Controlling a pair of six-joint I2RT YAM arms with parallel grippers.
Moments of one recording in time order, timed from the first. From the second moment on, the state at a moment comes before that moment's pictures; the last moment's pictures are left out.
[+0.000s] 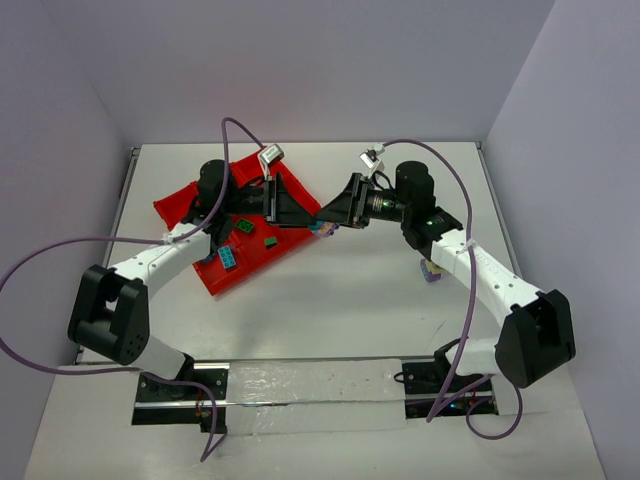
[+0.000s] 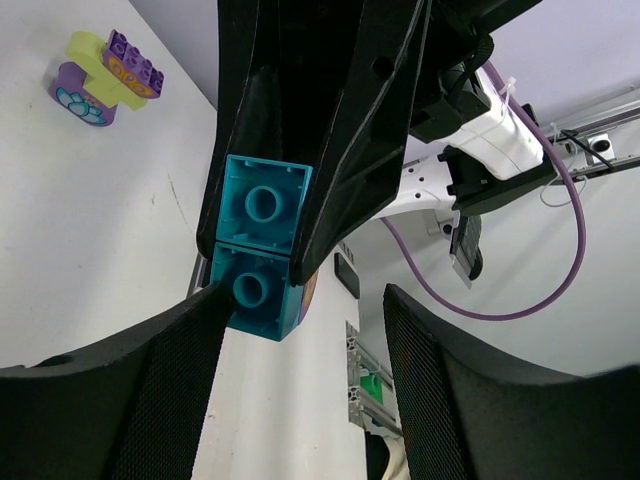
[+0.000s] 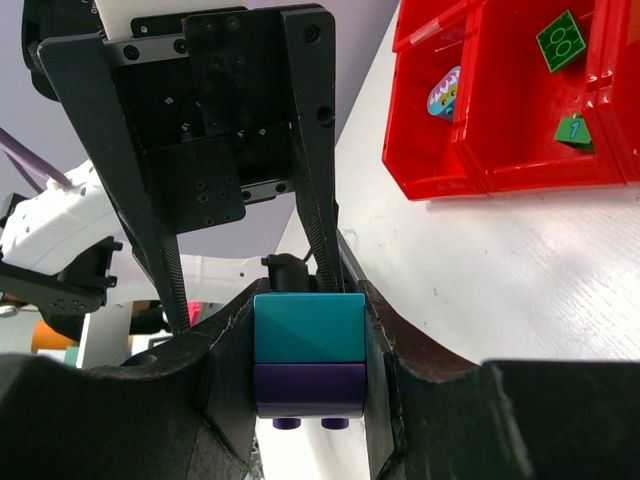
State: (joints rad) left arm -0.45 1.50 1.01 0.51 1.14 -1.09; right arm 0.43 1.31 1.00 0.09 -0.78 0.90
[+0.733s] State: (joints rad) left arm -0.43 1.55 1.09 0.33 1.15 -0.97; right arm 0.42 1.29 1.00 0.08 -0.78 0.88
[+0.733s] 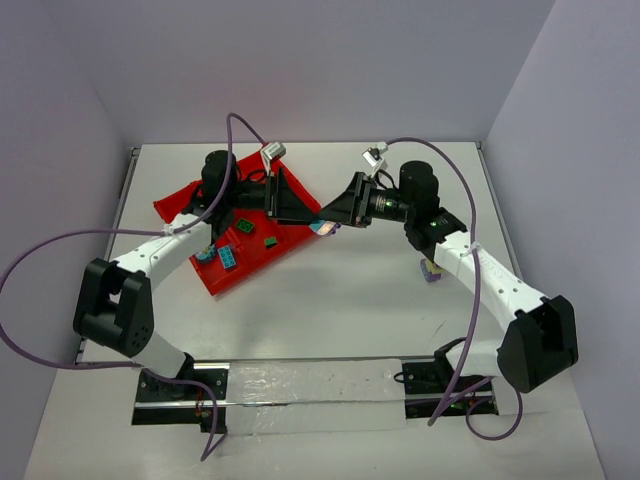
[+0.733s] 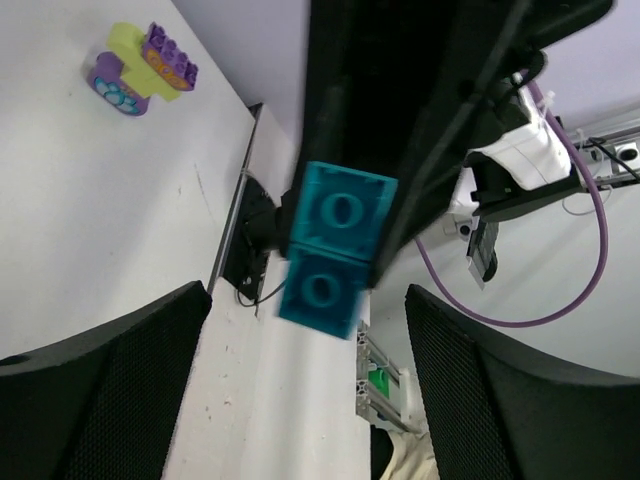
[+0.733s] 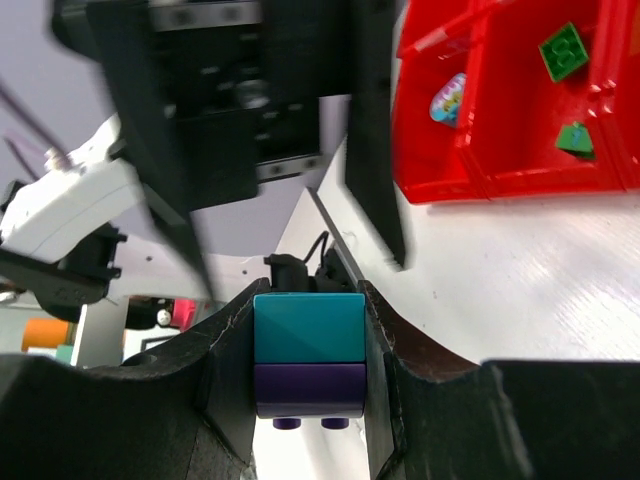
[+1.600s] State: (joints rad) left arm -0.42 1.56 1.03 0.58 1.29 -1.19; right arm 0.42 1.30 1.01 0.30 -0.91 0.94
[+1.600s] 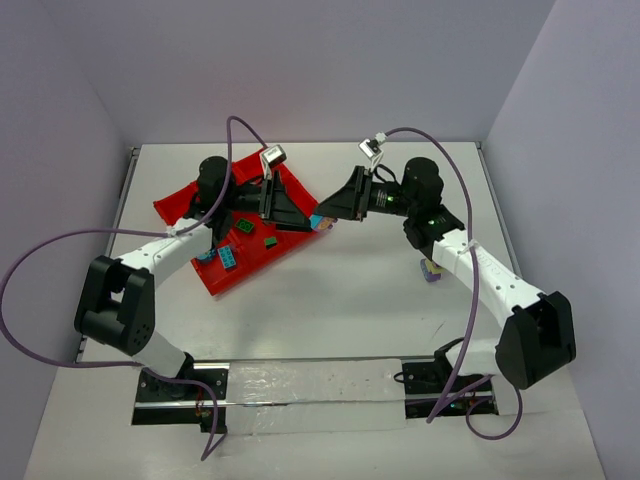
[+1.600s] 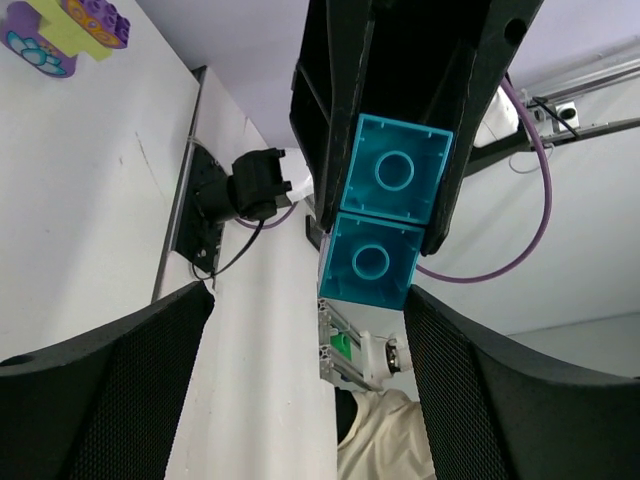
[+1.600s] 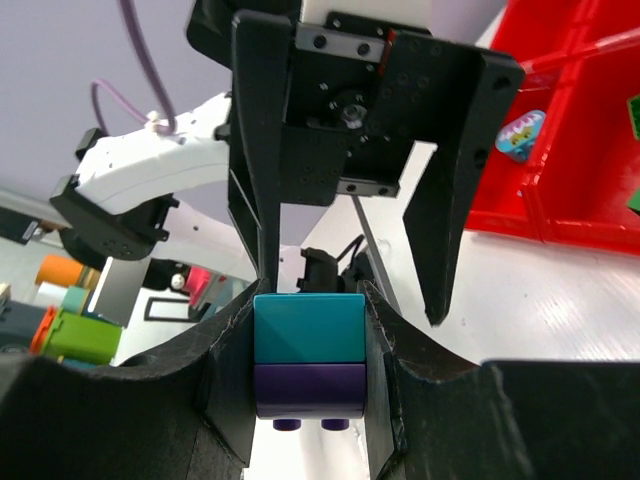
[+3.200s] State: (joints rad) left arm -0.43 1.58 1.00 0.73 1.30 -1.30; right arm 0.42 1.35 1.04 0.28 -0.90 0.94
